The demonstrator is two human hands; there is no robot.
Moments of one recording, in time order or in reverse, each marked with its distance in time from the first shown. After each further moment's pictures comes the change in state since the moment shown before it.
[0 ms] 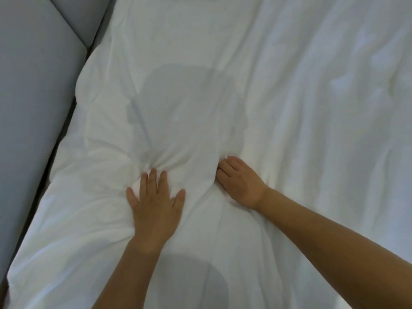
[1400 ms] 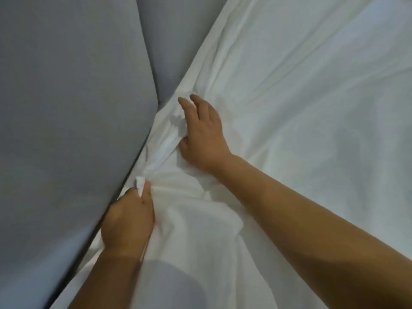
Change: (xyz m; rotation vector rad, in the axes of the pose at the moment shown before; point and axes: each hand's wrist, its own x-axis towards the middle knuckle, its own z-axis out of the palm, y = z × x) left_hand 0.192 -0.113 -0.076 -0.335 0.248 -0.381; right_hand 0.348 -0.010 0.018 0.194 0.075 0.263
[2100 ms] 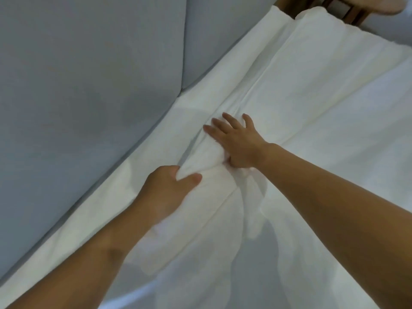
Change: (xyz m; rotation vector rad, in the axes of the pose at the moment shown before) left_hand -0.090 0.035 -0.039 -0.623 -0.372 -0.068; right_hand -0.054 0.029 -0.076 -0.745 -0.530 -0.346
